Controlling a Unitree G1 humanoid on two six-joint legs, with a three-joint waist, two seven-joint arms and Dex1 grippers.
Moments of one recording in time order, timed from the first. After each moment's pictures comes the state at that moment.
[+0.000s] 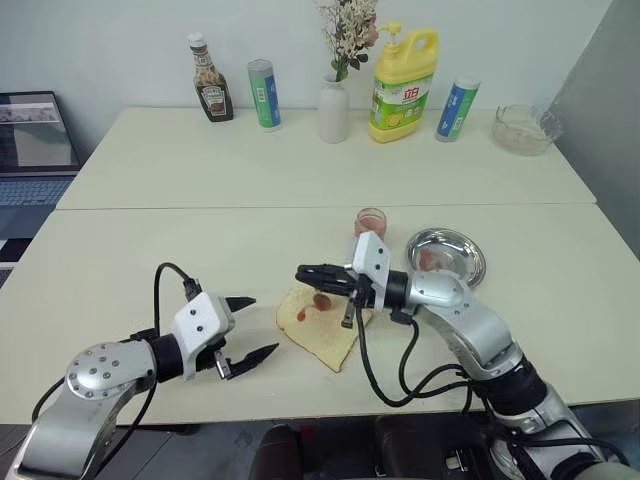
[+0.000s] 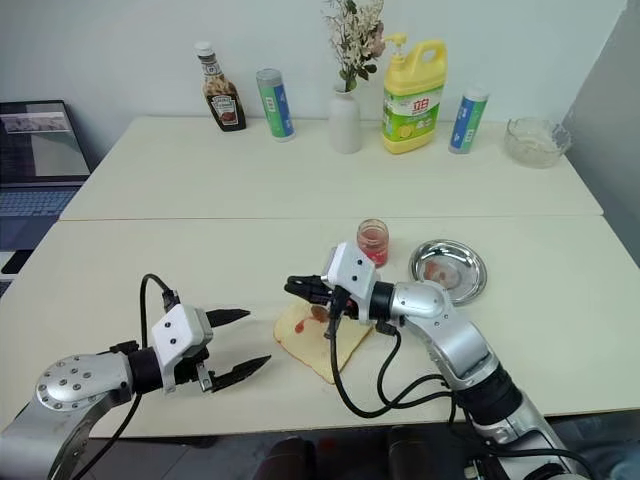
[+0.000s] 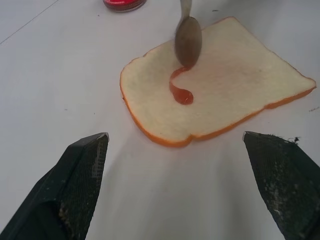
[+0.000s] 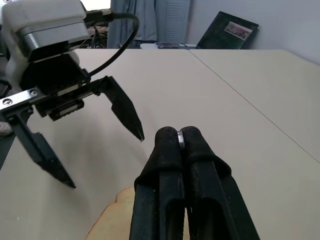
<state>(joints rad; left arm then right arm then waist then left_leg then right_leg) 0.19 0.78 0.16 -0.50 -0.31 0.34 -0.88 -0.48 -0.35 0.41 -0.28 0.28 0.36 0.77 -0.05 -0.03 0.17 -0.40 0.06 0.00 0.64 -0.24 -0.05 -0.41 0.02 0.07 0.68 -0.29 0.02</state>
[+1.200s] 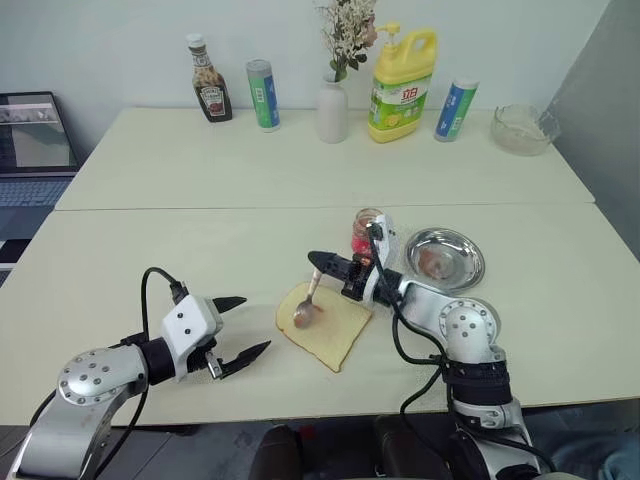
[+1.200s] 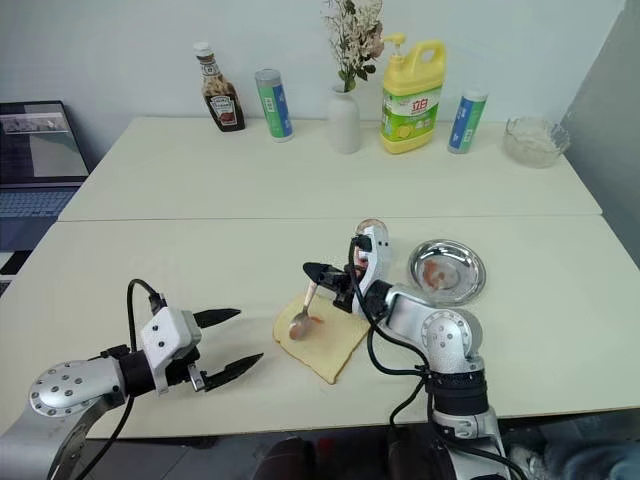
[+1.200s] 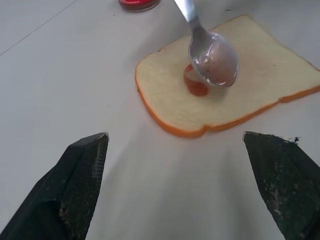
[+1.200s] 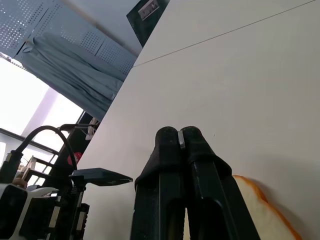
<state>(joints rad) 0.23 0.76 0.19 -0.42 -0.31 0.22 -0.91 -0.48 0.08 -0.02 -0.14 0.79 1.04 0.21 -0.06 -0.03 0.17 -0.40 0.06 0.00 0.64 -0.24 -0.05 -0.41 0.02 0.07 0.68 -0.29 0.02</state>
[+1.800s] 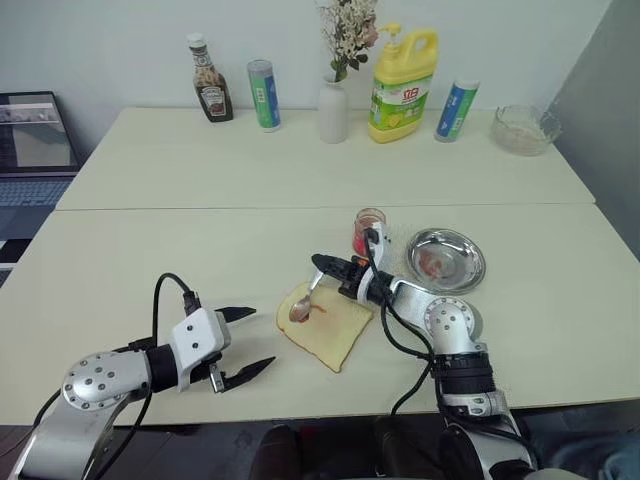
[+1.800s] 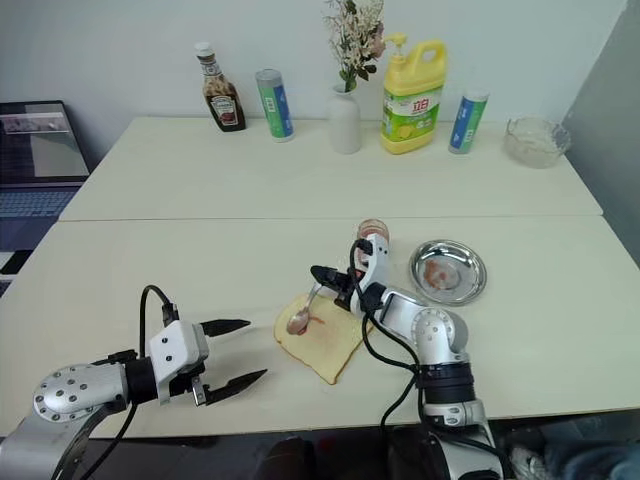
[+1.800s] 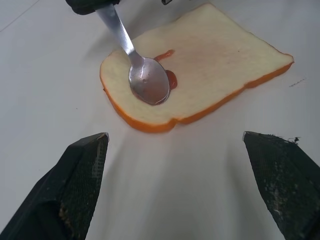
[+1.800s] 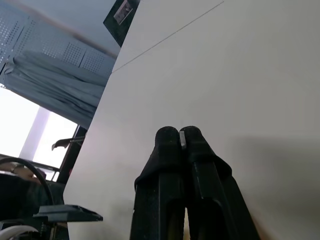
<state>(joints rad) 0.24 0.78 0.15 -0.42 -0.27 0.16 -0.95 -0.50 0.07 -0.08 0.04 0.77 1.01 0.22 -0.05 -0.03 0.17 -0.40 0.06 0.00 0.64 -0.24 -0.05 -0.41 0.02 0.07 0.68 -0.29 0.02</state>
